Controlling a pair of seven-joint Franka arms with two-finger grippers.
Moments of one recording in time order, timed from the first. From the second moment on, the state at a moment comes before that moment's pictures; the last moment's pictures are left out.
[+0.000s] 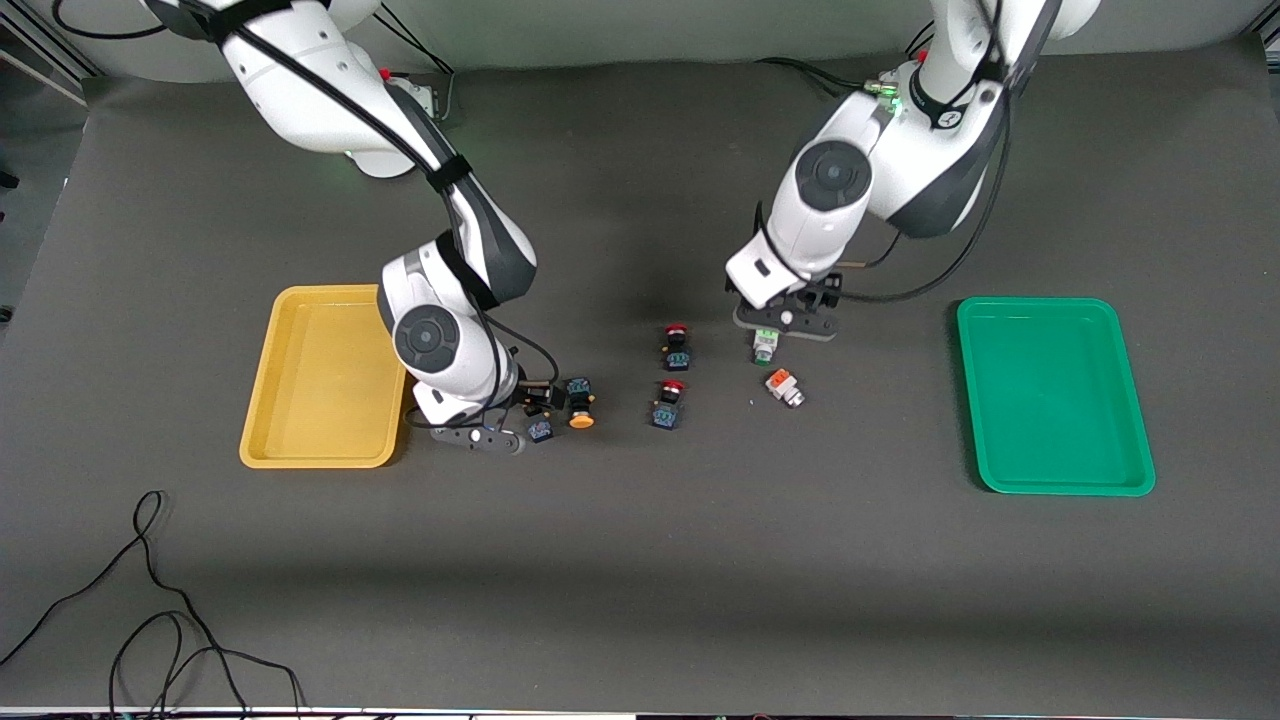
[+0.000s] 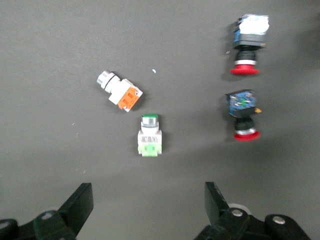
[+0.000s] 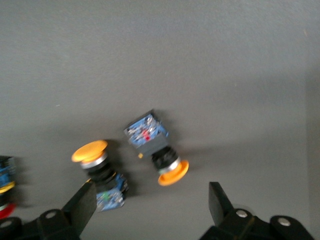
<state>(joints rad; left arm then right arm) -0.58 0.19 -0.05 -2.08 -0.06 2.22 -0.42 0.50 0.57 -0.02 -1.75 0.11 2.26 0.59</state>
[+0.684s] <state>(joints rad) -0.59 0.41 -0.04 -2.19 -0.06 2.55 -0.42 0.51 0.67 -0.02 -1.75 0.08 2.40 0.45</state>
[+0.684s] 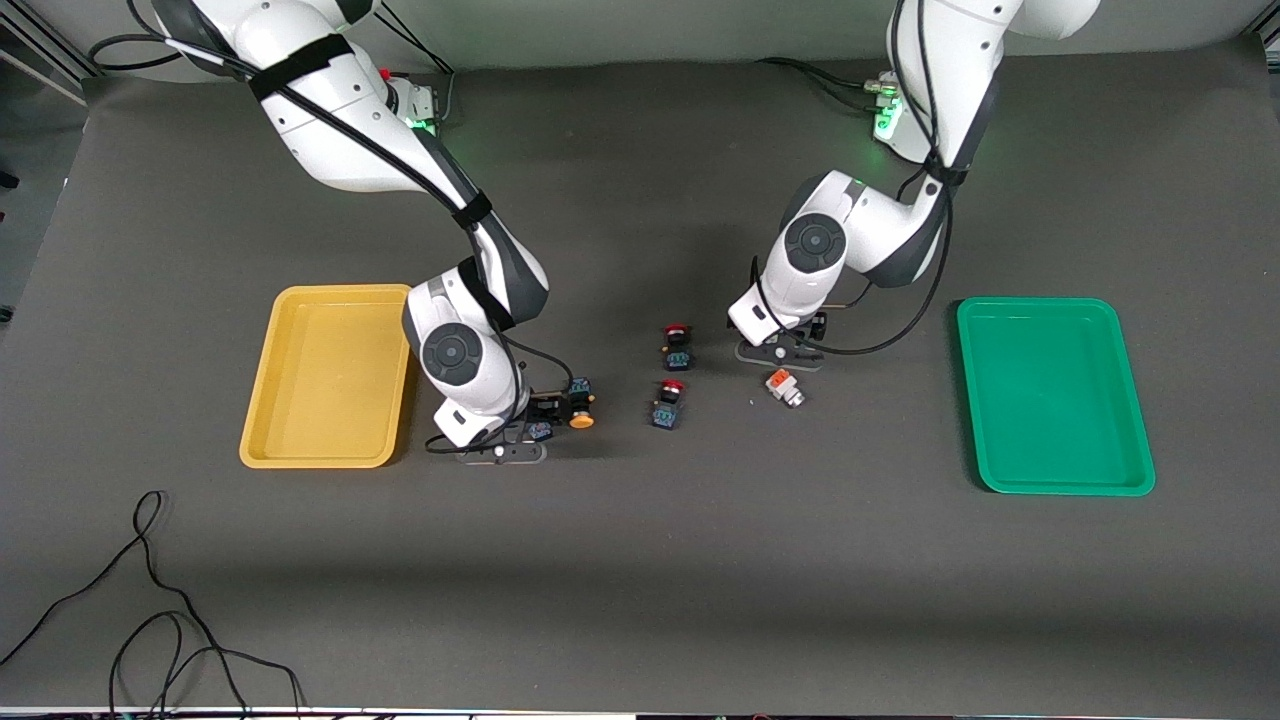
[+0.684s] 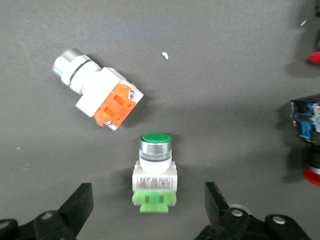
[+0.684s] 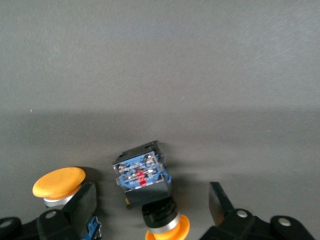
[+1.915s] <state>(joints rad) -0.58 0.22 -0.04 -2.12 -0.07 2.32 -0.56 0.52 0.51 -0.13 -1.71 0.05 2.11 0.45</state>
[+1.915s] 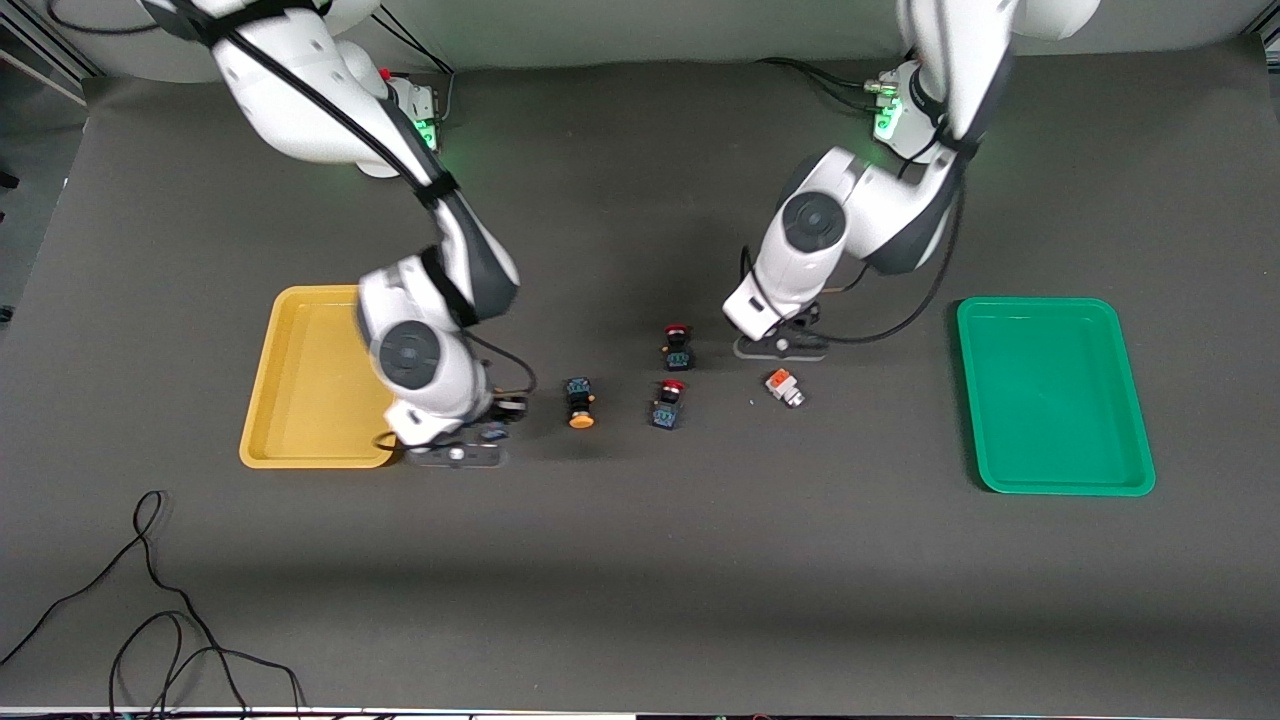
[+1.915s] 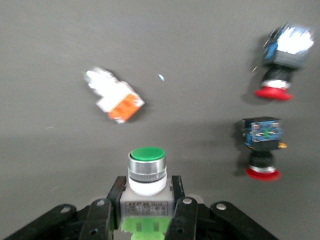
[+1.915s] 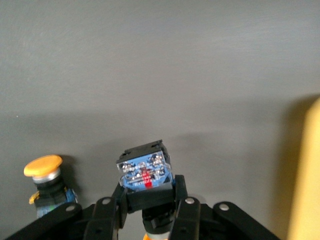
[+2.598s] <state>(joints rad) -0.05 -0.03 -0.01 -2.04 -0.03 1.86 0.08 0.51 0.32 -0.40 -1.93 0.05 2.07 0.15</state>
